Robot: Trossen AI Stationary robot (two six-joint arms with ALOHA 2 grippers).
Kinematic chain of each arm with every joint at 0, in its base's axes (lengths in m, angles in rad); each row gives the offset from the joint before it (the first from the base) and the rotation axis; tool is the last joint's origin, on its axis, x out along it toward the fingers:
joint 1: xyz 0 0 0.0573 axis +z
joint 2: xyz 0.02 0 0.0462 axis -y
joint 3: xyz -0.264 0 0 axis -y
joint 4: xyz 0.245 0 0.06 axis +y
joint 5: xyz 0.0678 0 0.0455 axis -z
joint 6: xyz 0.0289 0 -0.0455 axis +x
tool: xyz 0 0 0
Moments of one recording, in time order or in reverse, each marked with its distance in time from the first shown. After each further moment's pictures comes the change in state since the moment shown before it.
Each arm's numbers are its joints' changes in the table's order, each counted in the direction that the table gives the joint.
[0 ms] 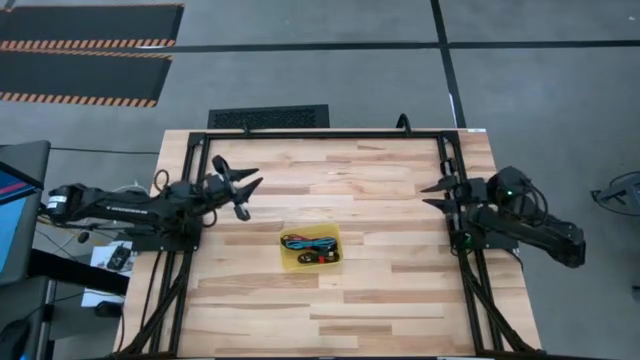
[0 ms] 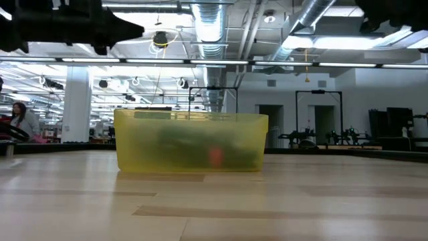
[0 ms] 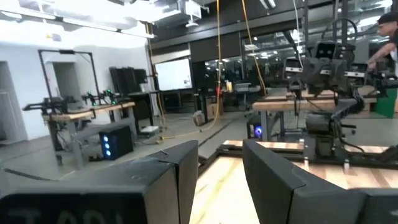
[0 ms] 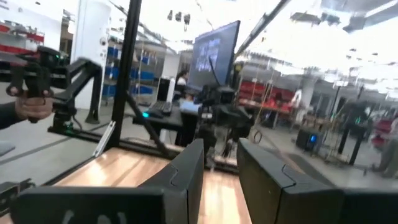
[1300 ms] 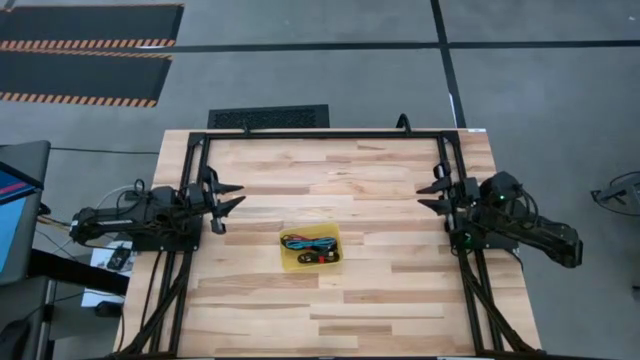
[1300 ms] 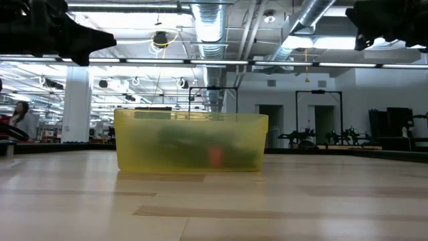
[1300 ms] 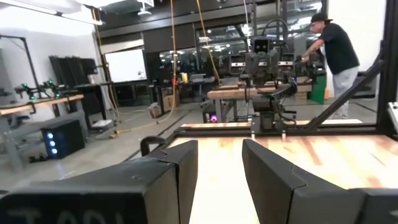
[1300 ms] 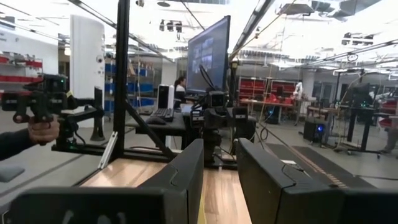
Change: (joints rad) left arm 0.000 0.665 -0.097 0.654 0.204 -0.062; right arm 0.005 0.032 -0.125 -0.128 0.034 0.140
